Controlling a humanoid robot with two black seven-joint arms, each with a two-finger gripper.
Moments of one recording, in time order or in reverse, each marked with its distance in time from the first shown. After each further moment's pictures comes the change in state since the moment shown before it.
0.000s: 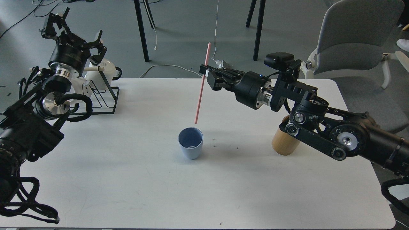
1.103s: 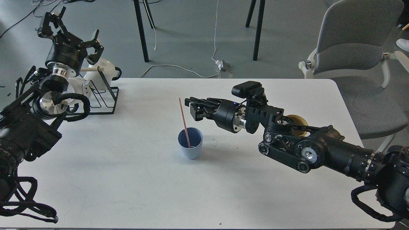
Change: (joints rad) left arm -0.002 0.009 0.000 0.006 0.002 0.000 -0.003; right arm -0.015 0.172 -0.139 -0.184 -0.016 -0.023 0.007
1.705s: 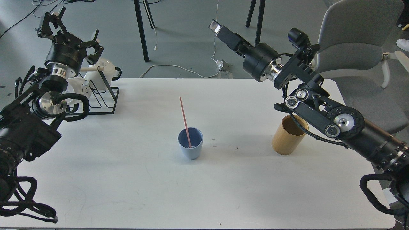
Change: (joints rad) left arm 0.000 -0.001 0.000 -0.001 0.000 0.000 0.006; right arm -0.014 -0.134 0.416 0.061 0.444 -0.033 0.086
